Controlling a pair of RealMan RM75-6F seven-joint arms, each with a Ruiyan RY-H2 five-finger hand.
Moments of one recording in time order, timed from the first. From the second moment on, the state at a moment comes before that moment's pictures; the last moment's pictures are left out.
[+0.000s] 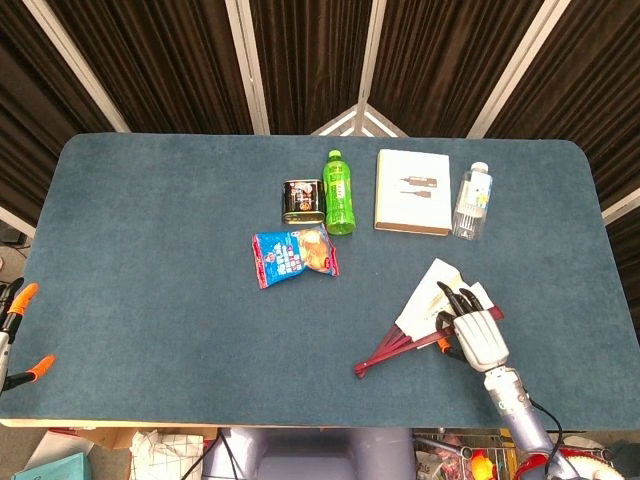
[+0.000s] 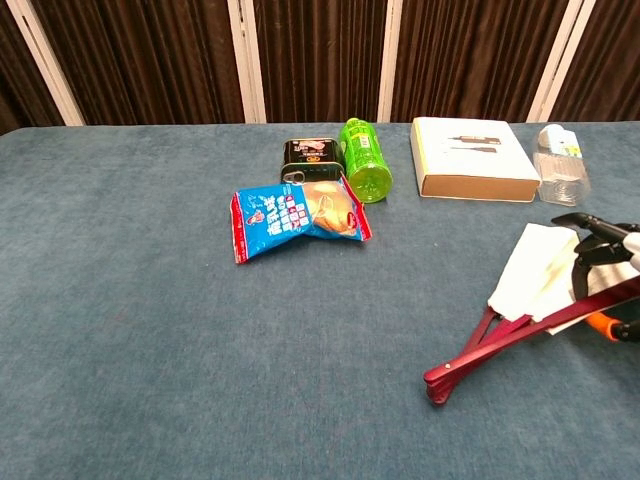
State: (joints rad) left arm -0.03 -1.06 -0.03 -1.67 1.53 1.55 0.07; right arm 0.32 -1.70 0.00 -0.91 -1.64 1.37 0.23
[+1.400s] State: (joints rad) left arm -0.09 -1.09 -0.04 -1.61 1.49 1.44 0.02; right arm 0.68 -1.23 0.32 -1.57 -1.47 1.08 0.02
